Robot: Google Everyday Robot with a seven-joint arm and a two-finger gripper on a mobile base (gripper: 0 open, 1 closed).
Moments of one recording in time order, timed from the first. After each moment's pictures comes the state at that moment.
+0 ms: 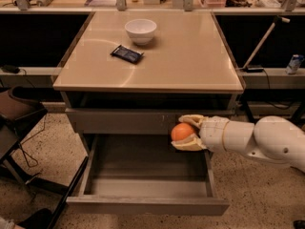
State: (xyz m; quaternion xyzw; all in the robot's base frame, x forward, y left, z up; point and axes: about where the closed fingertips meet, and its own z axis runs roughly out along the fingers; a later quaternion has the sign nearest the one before) arm 0.534 -0.105 0.719 -0.53 0.66 0.14 0.51
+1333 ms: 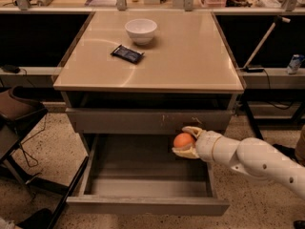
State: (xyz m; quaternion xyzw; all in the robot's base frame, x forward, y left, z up) arm 0.568 -0.119 0.627 -0.48 0.71 0.09 0.51
